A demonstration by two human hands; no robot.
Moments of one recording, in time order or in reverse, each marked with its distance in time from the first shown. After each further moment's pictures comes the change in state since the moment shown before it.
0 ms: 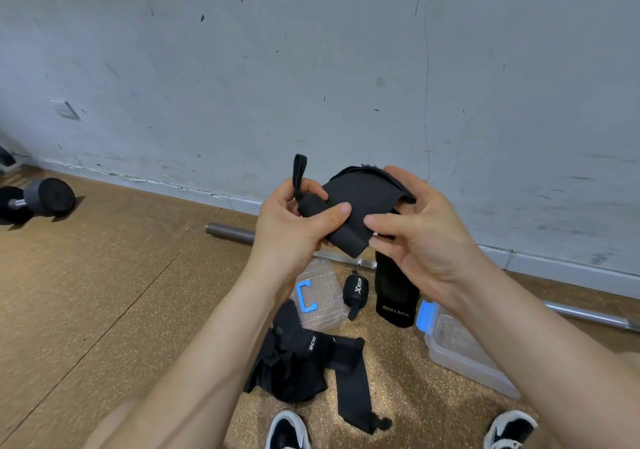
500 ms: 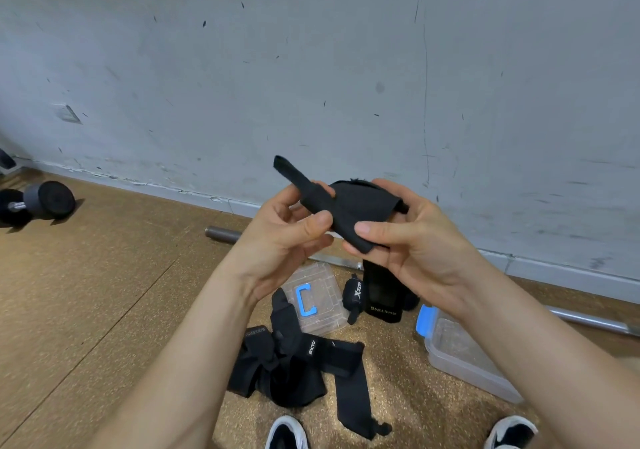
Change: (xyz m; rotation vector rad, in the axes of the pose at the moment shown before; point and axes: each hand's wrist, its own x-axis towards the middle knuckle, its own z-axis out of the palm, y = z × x) left_hand 0.013 -0.001 -0.027 -0.345 -0.484 -0.087; right_hand -0.002 -0.003 -0.002 0.078 -0.113 0.095
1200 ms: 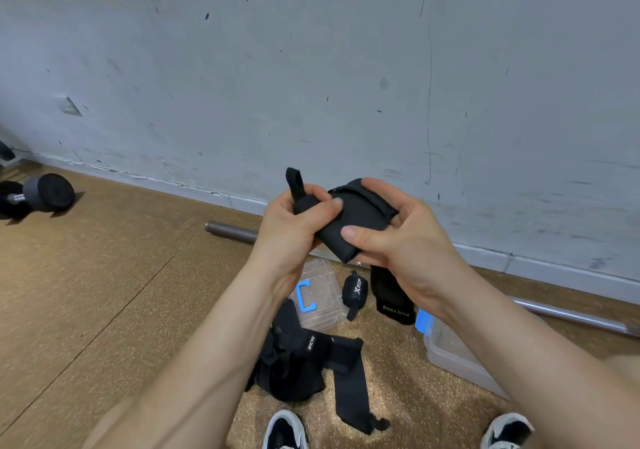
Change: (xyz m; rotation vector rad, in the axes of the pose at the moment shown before) left_hand 0.007 -0.012 0.025 0.117 0.439 0.024; right_hand 0.001 0.018 0.009 -0.276 0.093 -0.089
